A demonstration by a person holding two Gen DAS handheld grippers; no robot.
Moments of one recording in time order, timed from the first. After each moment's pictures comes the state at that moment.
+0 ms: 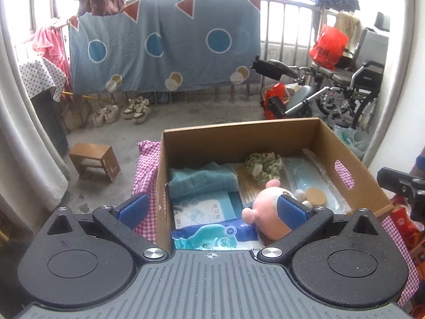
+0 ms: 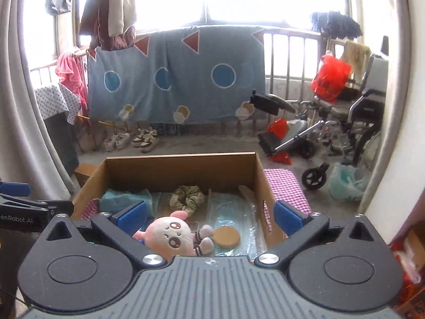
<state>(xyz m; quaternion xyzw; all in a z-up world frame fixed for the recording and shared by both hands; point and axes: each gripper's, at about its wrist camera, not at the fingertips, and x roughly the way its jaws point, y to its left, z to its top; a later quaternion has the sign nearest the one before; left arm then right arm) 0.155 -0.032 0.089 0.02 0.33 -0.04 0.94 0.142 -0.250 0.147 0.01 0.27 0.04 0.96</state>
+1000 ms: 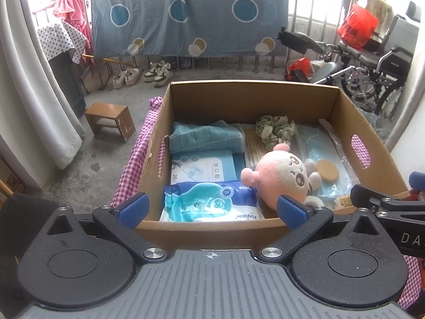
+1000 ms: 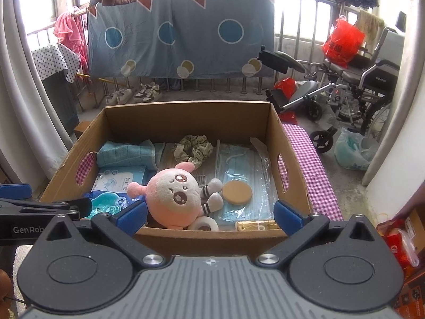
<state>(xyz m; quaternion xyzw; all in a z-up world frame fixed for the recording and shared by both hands) 0.141 -0.053 0.059 0.00 0.39 0.03 0.92 0.157 -0.235 0.108 0.00 0.37 0.05 0.93</state>
